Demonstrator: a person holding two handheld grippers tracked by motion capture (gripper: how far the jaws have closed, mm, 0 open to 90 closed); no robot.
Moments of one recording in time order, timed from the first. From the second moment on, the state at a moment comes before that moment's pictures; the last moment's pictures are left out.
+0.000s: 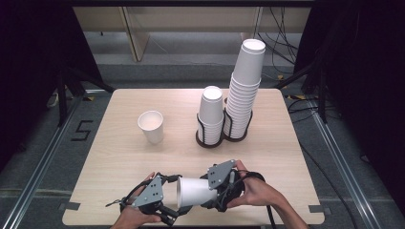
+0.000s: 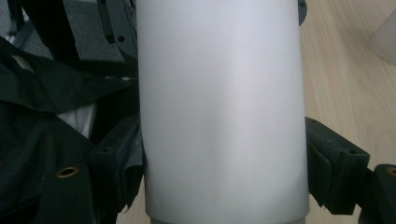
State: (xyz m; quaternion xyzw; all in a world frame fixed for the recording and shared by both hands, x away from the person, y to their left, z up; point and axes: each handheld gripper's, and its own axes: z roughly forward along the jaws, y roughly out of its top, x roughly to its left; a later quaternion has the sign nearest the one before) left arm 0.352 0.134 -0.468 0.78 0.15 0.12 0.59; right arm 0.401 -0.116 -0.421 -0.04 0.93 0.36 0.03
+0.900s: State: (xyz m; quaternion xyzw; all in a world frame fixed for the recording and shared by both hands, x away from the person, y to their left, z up) left arm 0.348 0.131 -0.460 0.79 0.15 0.14 0.58; right arm 0.396 -0.108 -0.428 -0.01 0.94 0.34 0.05
